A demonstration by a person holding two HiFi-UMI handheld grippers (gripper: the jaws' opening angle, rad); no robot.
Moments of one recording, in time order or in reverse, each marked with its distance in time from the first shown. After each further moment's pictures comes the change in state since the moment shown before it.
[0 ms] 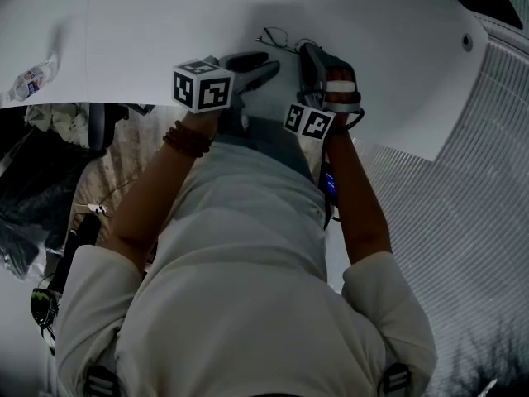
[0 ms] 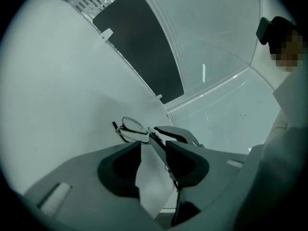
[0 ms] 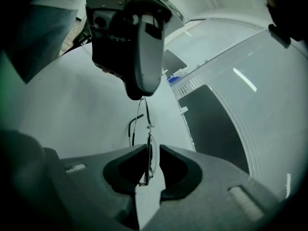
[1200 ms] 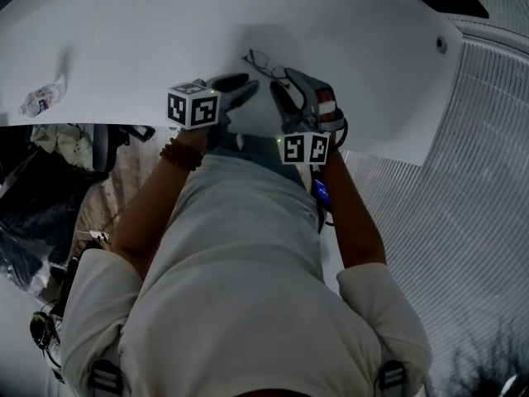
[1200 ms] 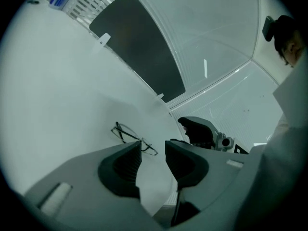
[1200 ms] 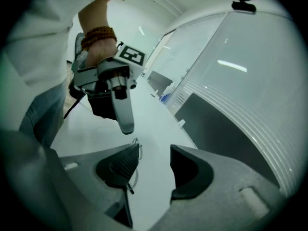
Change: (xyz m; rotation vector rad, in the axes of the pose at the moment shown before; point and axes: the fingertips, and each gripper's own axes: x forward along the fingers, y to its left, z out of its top) left arm -0.006 0.003 0.006 0.048 0.019 0.062; right arm -0.045 -0.032 0.039 0.302 -0.237 0.138
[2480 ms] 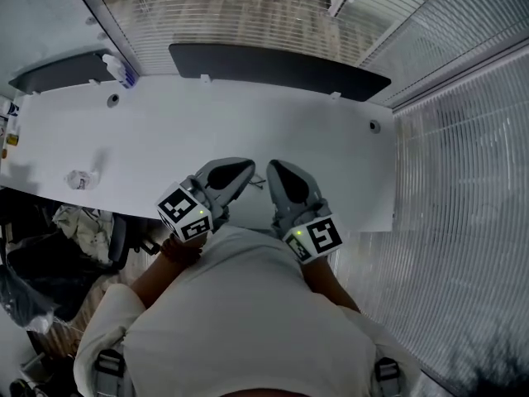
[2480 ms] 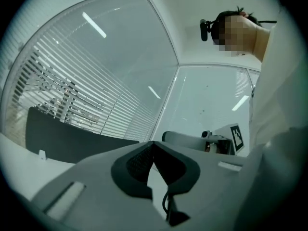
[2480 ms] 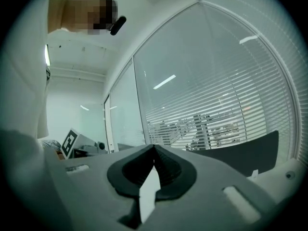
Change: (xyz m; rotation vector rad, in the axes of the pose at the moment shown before) left arm -0.103 -0.285 0.154 0.636 -0.458 -0.236; right arm -0.176 -0.213 0.173 0.895 -0.541 -0.147
